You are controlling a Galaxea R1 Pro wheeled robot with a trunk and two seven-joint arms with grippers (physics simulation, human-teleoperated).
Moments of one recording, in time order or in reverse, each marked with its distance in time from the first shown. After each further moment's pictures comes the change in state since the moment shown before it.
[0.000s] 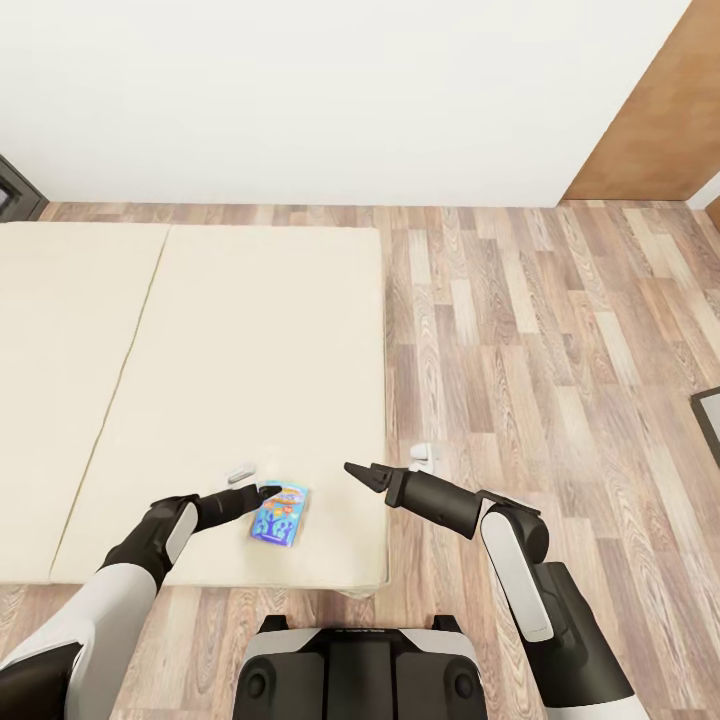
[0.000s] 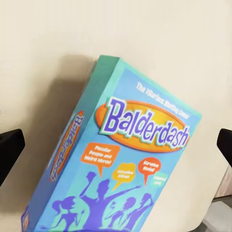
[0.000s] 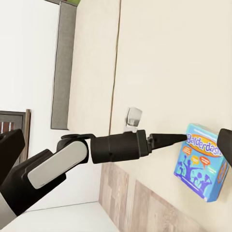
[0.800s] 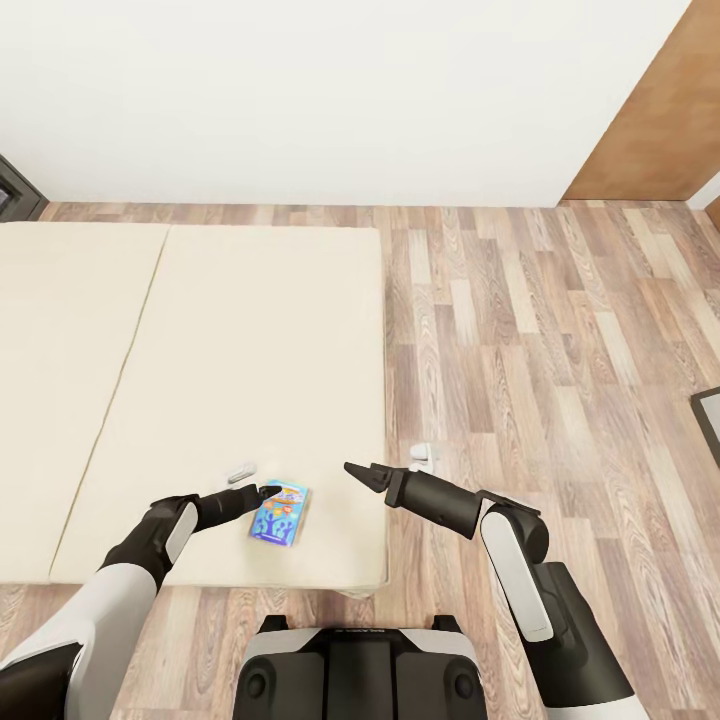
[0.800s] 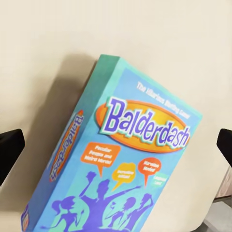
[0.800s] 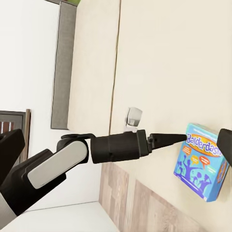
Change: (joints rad) left arm 0.000 0.000 -0.002 -0.001 -0.001 0.000 0.004; right arm 0.000 0.000 0.000 0.000 0.000 0.000 0.000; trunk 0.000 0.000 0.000
